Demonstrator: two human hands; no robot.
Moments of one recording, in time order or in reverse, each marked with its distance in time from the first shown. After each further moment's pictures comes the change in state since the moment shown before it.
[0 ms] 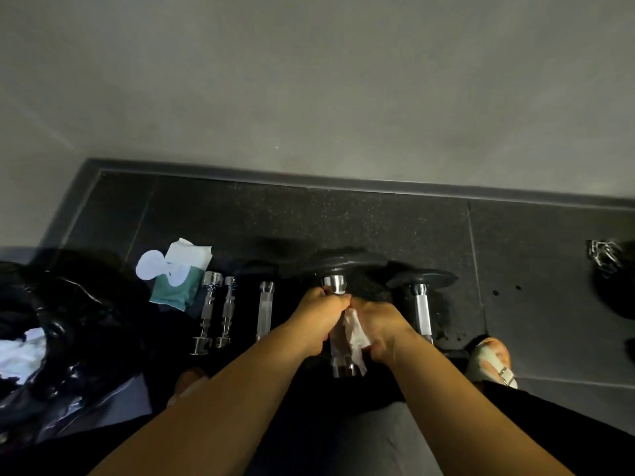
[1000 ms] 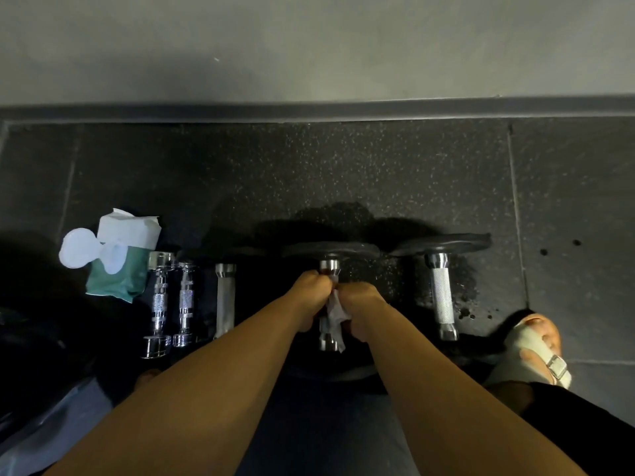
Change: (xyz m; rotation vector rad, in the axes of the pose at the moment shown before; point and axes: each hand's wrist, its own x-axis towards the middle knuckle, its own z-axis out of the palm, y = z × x) left_hand 0.187 -0.054 0.039 0.243 -0.015 -0.170; right_hand 0.207 0.061 0.024 -0.995 -0.472 -0.154
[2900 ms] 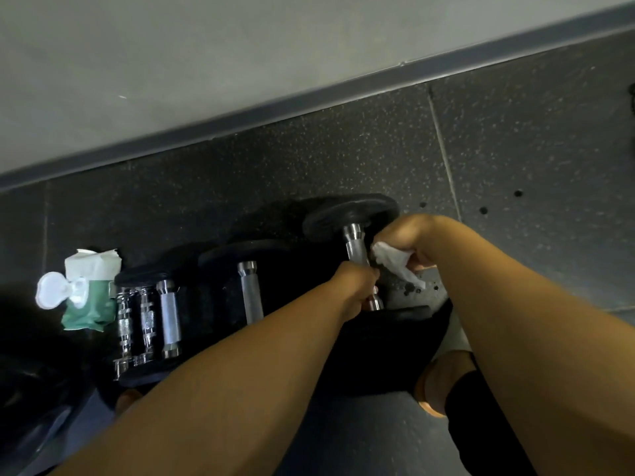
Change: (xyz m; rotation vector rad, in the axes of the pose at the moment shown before) left_hand -0.020 0.013 0.195 0.085 0.022 0.052; right_hand -0.096 0.194 -0.031 1.031 0.235 0.129
